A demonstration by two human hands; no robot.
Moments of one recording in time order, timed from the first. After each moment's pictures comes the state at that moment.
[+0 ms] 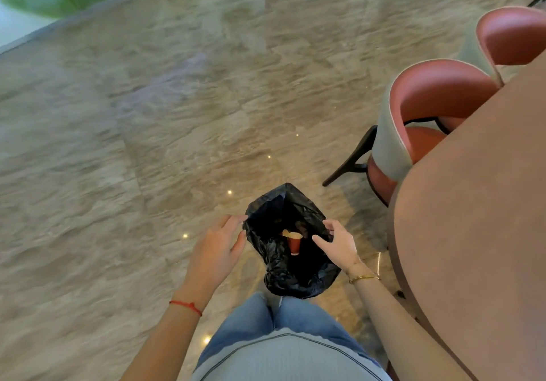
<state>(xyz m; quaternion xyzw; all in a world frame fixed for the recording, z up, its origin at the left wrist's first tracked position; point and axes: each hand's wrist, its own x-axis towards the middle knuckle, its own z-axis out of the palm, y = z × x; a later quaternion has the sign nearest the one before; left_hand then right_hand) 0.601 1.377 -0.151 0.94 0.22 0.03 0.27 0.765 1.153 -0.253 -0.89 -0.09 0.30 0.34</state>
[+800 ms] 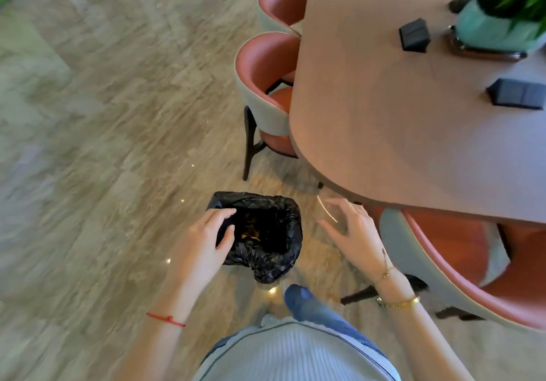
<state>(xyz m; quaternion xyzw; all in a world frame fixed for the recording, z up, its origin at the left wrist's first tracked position) 0.604 1.392 -0.094 0.96 -0.13 -0.01 0.27 0.567 1.104 -0.117 -0.94 0.07 -0.02 0.33</state>
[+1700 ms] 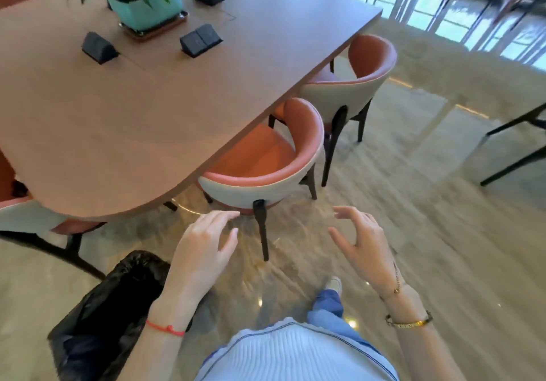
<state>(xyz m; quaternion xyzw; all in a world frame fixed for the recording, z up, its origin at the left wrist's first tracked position) 0.443 1.134 -0.074 0.76 -0.60 -0.13 0.22 0.177 1.026 -0.109 -0.78 0.52 -0.22 0.28</state>
